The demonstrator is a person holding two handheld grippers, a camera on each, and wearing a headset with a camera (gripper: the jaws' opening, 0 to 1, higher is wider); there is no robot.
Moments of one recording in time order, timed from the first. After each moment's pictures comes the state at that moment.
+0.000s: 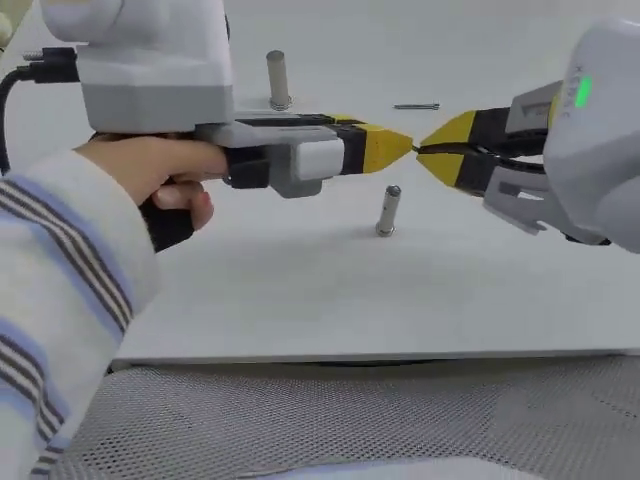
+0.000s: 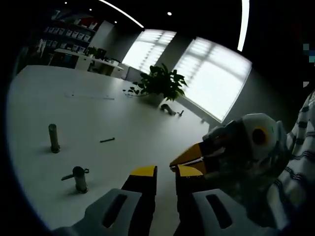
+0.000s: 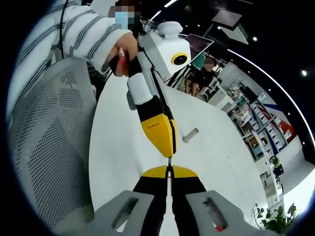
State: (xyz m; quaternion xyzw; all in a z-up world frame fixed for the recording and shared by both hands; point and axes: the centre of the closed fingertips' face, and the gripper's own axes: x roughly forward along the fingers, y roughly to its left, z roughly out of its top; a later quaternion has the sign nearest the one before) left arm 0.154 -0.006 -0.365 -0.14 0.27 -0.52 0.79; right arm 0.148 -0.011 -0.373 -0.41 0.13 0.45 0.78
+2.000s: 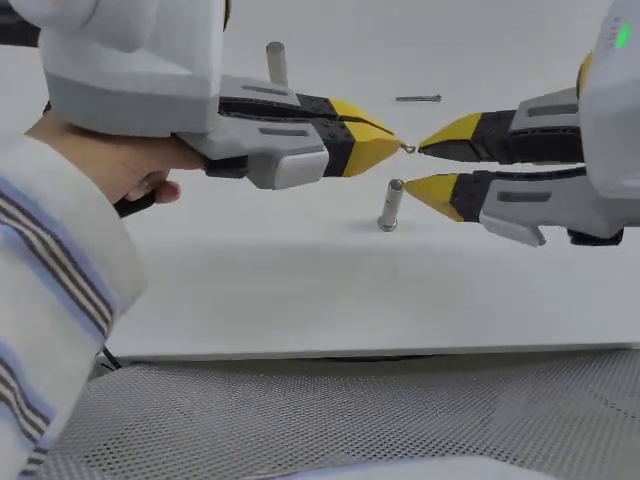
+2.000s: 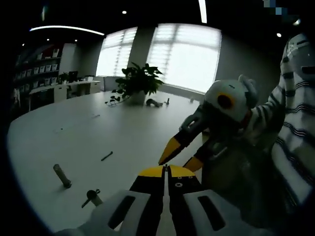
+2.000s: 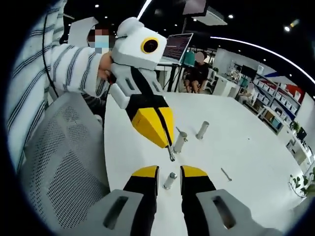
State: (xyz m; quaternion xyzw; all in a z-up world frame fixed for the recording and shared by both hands) left arm 0.136 -0.001 -0.359 0.03 0.20 -0.60 0.77; right arm 0.141 -0.008 -0.383 -0.22 0.20 0.49 0.82
